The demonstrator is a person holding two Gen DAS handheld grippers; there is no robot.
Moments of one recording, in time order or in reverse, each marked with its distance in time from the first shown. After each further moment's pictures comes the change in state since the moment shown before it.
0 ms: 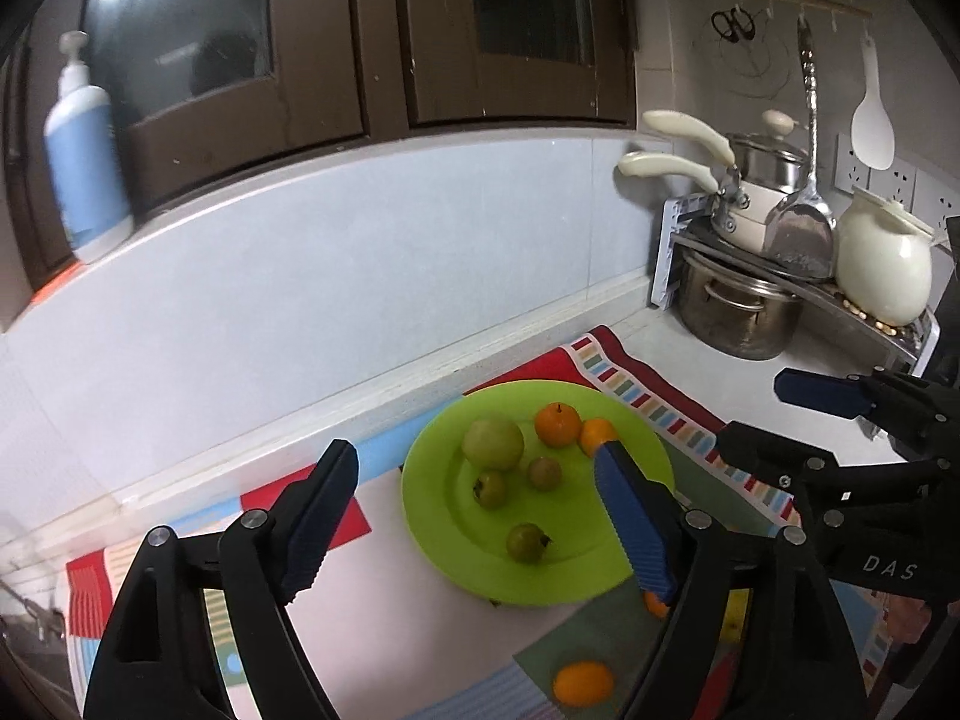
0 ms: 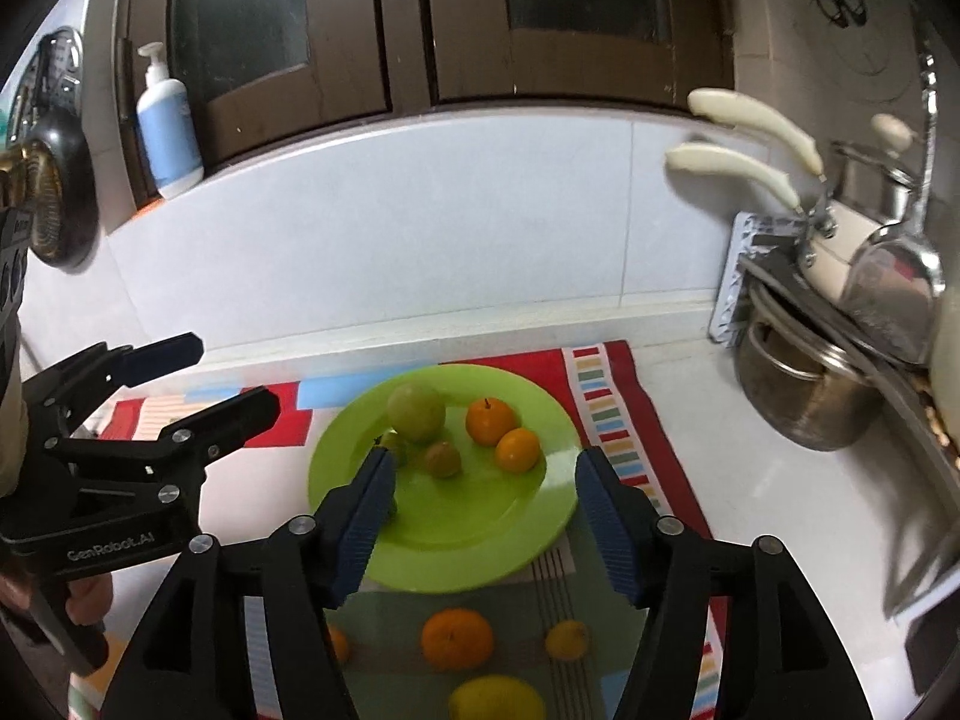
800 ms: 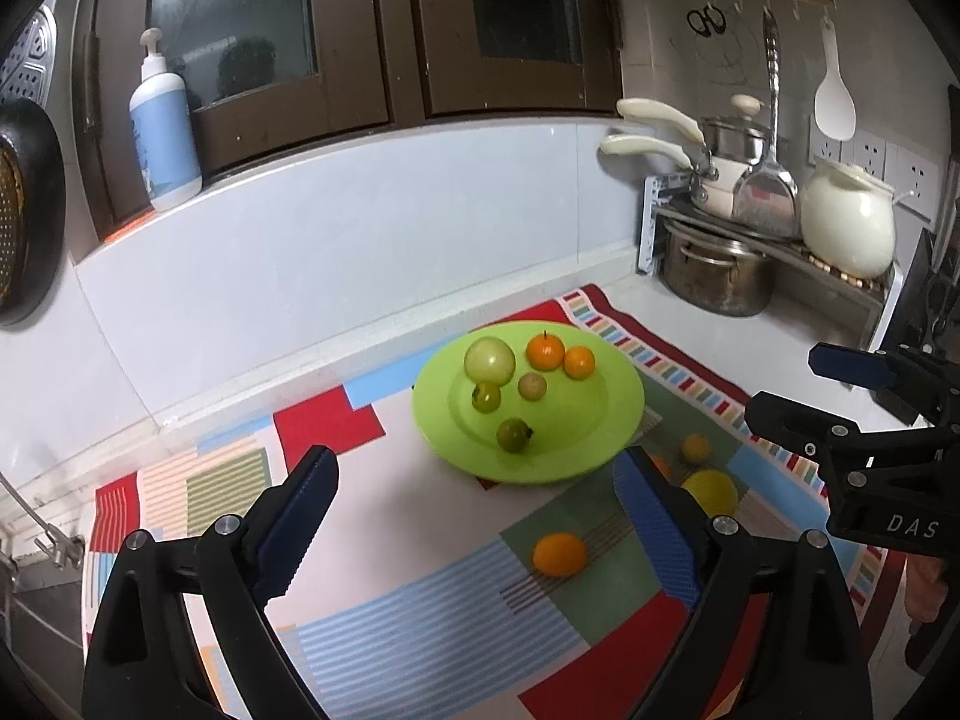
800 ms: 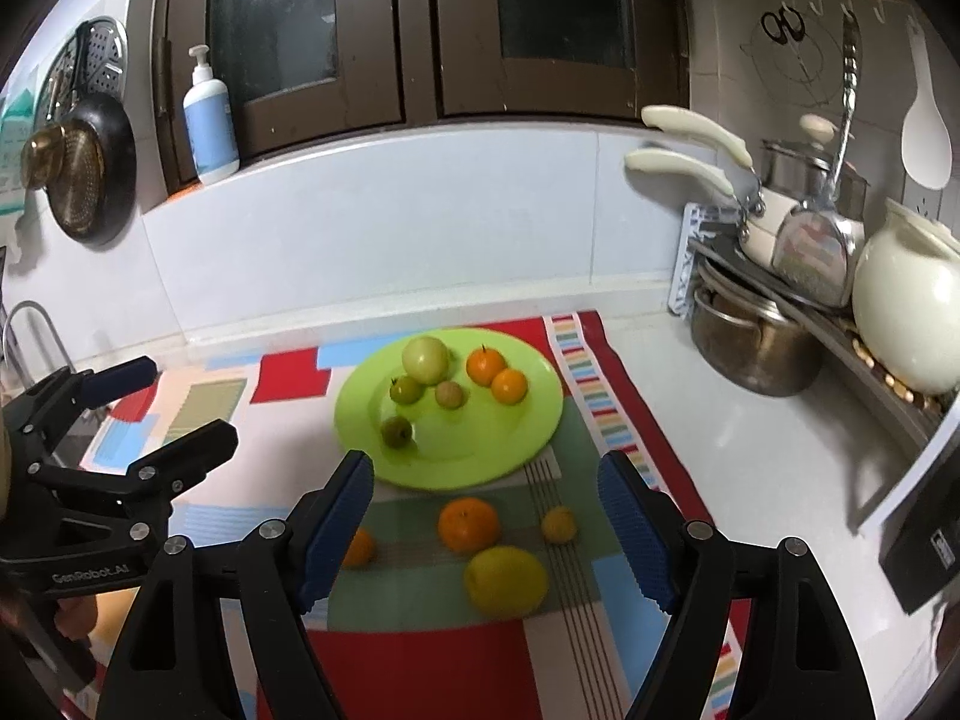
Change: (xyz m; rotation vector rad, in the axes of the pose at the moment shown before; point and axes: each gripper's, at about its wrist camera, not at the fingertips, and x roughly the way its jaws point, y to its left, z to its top) left arm -0.063 -0.013 -0.063 -0.002 0.010 0.048; right arm -0.069 0.016 -0.054 0.008 -0.010 -0.050
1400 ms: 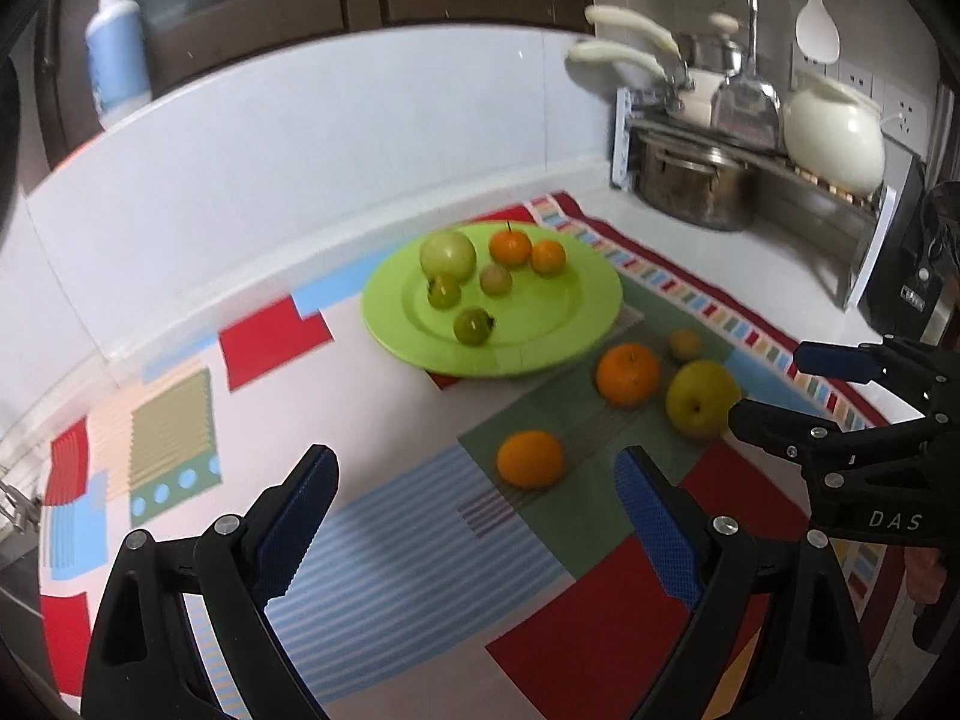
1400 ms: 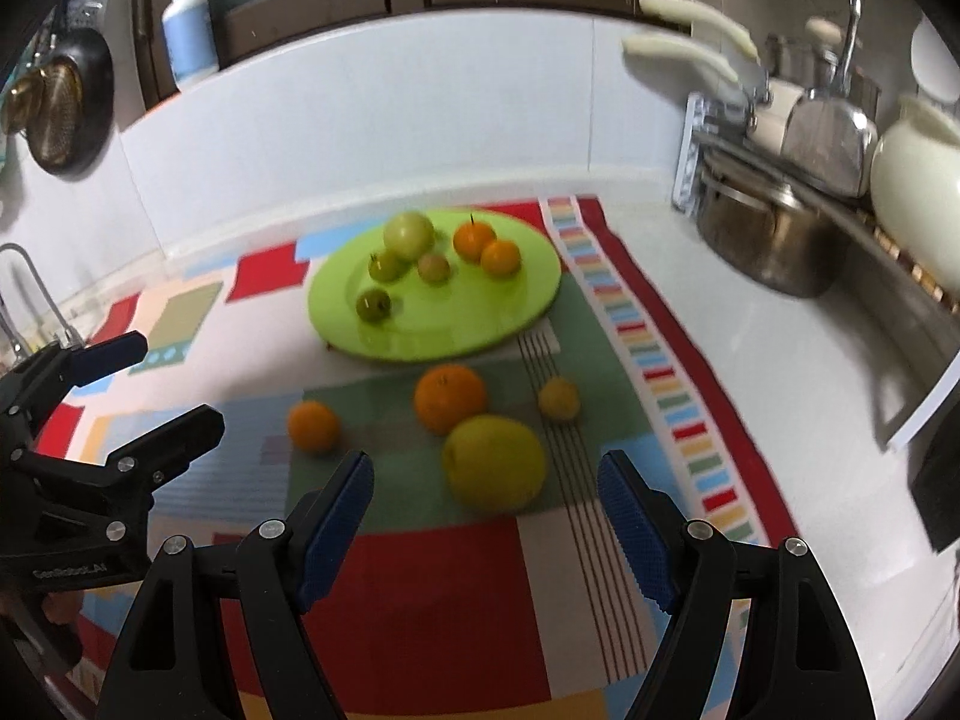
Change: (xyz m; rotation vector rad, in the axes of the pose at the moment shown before) left arm 0.039 -0.019 -0.052 0.027 0.144 -0.068; right arm 0.037 -0.009 -0.057 0.013 0.188 -0.002
